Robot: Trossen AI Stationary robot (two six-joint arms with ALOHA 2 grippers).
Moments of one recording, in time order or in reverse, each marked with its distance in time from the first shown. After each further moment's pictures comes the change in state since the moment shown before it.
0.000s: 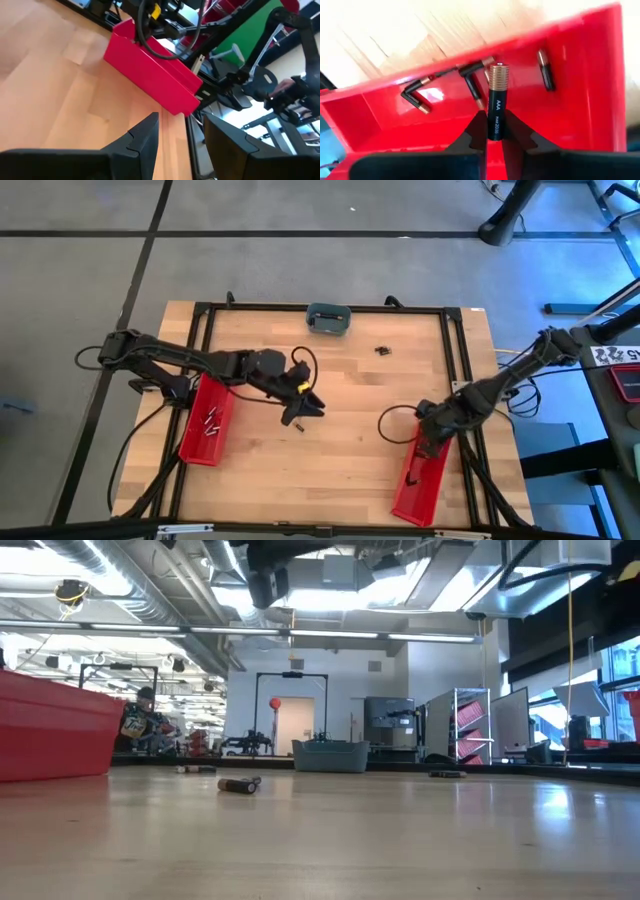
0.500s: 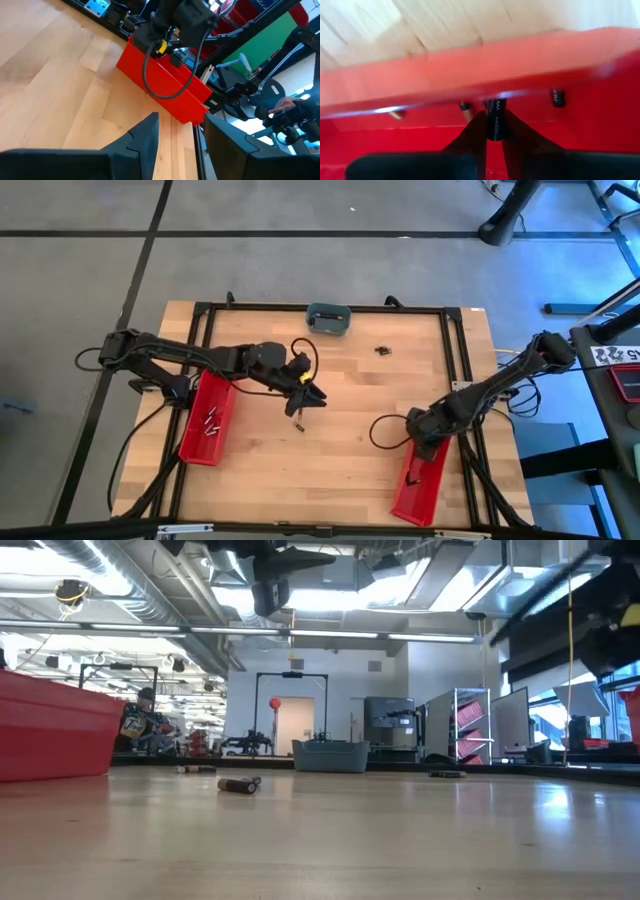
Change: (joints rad) left arm 0.053 0.000 0.000 0.000 -0.001 -0.011; right arm -0.035 0.157 -0.071 0.129 -0.061 -0.157
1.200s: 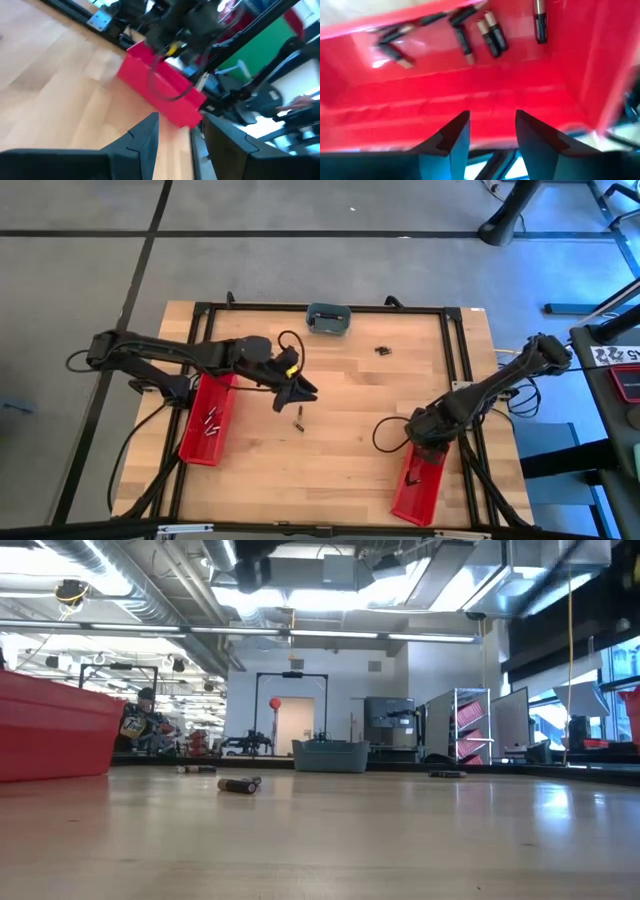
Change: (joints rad) left arm -0.005 -0.121 0.000 -0.090 -0.034 0.009; right arm 0.000 0.083 0.267 -0.365 -0.109 -0.012
